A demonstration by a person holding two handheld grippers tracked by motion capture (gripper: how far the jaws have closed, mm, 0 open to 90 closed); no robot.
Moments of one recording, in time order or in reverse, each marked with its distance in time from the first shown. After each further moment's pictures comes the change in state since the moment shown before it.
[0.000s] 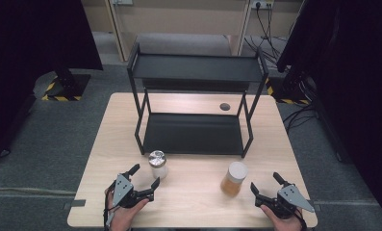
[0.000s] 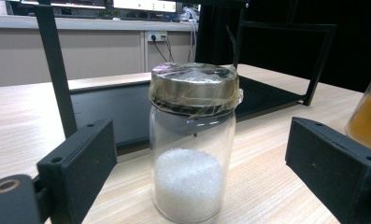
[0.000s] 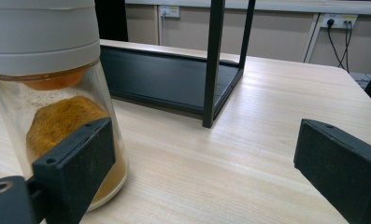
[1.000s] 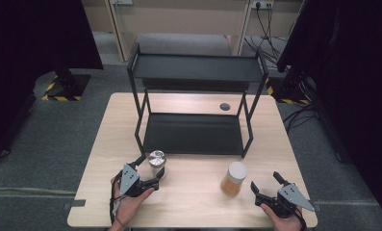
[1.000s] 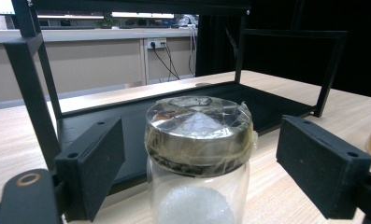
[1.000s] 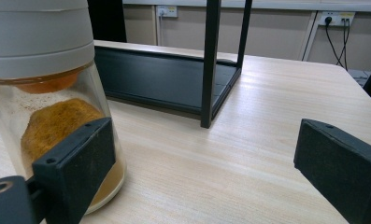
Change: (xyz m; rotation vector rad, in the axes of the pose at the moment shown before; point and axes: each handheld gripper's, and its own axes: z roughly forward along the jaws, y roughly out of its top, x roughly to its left) left arm 0.001 0.014 0.031 -0.012 0.001 0.044; right arm 0.000 0.001 0.001 0.002 -0.008 0.015
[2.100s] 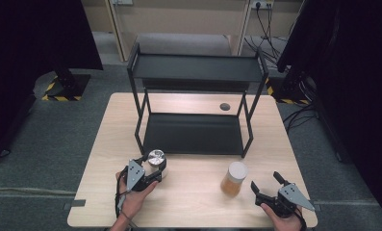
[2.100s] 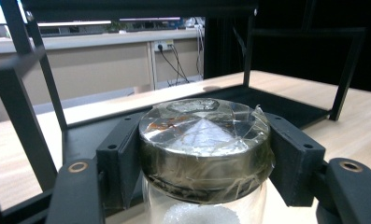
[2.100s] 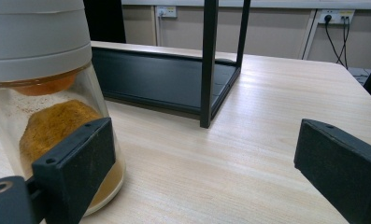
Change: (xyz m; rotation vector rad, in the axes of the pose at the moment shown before) left arm -0.011 0.010 0.010 -0.024 0.042 0.040; right arm -0.001 0.000 0.000 0.000 -0.001 0.011
